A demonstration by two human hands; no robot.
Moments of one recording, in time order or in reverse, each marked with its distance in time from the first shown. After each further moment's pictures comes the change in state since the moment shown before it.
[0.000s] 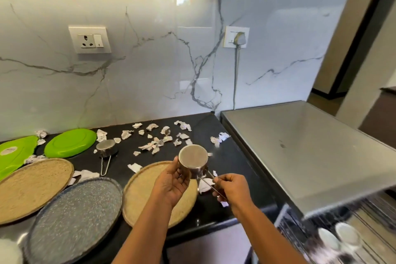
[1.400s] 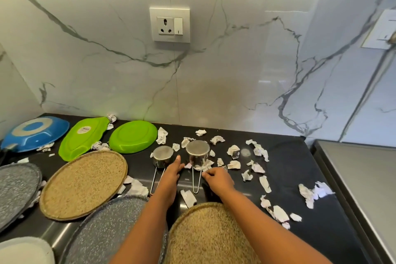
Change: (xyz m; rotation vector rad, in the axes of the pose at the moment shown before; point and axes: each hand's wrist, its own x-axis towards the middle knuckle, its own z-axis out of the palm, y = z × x) left_hand 0.150 0.153 -0.107 0.442 0.344 0.317; right_hand 0.192 -0.029 0.251 -0.799 -0.471 -0.194
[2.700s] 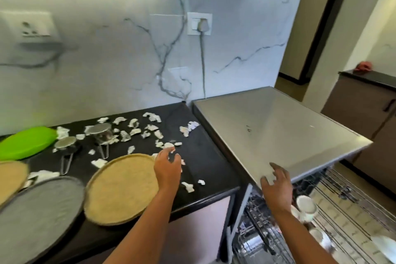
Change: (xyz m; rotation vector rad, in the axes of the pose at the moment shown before) left_hand -0.240 -0.111 0.172 0.534 0.001 0.642; right_hand -0.371 0.303 -0.124 0.164 1.133 0.218
